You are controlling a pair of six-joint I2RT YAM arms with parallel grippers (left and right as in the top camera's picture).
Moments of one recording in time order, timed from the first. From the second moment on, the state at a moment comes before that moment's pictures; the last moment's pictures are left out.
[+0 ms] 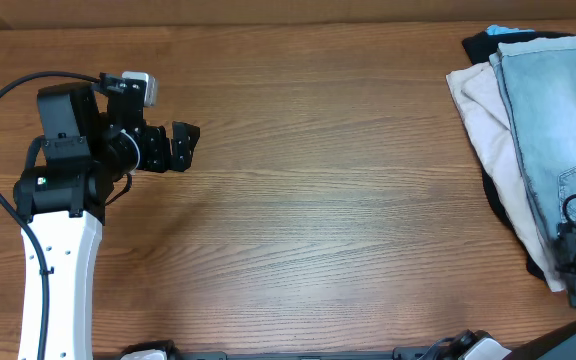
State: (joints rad) left arm 0.11 1.30 1.26 -0.78 0.42 0.08; right arm -0.89 1.36 0.90 -0.86 0.02 0.65
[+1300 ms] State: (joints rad) left arm 0.11 1.30 1.34 -0.60 0.46 0.03; right arm -0.61 1.30 1.27 -1.05 -0.22 0.32
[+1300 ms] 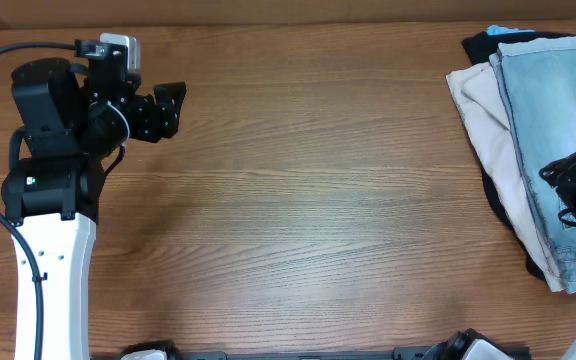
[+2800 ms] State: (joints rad) left arm 0.11 1.44 1.34 -0.61 0.46 0.02; right arm -0.35 1.71 1.27 -0.82 0.29 0.23
